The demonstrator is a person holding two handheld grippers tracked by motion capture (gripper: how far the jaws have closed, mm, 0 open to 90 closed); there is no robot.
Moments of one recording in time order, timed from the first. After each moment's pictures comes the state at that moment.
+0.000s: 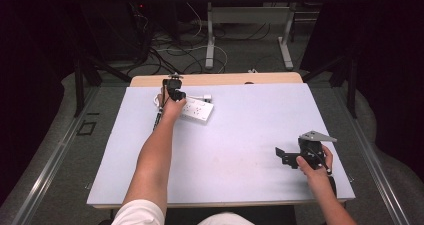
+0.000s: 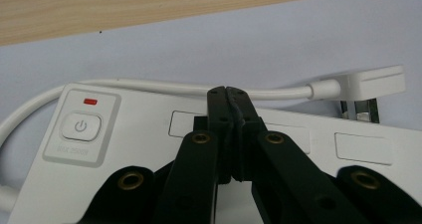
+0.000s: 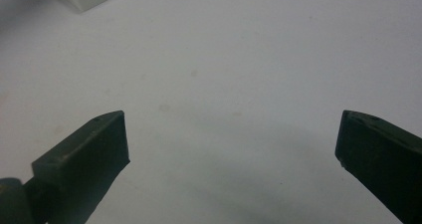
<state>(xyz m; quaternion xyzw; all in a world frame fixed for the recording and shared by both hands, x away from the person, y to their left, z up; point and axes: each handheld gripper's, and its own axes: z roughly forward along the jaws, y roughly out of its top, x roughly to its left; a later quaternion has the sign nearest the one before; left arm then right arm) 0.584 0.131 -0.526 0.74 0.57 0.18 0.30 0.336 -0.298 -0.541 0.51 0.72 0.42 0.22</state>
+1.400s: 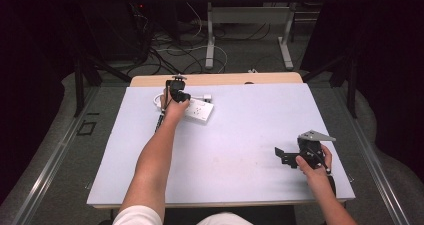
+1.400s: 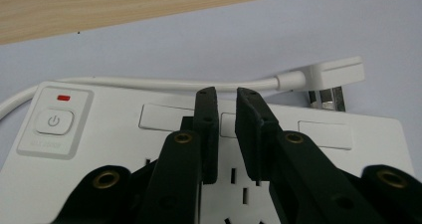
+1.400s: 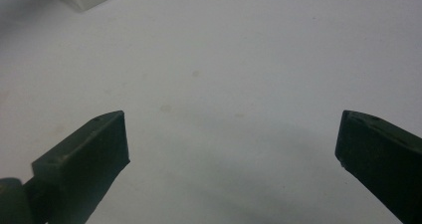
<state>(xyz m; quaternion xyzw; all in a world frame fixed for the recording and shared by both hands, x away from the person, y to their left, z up) 0.573 0.119 -0.521 0.75 0.56 0.17 0.30 0.338 -0.296 -0.541 0.51 0.72 0.42 0.22</state>
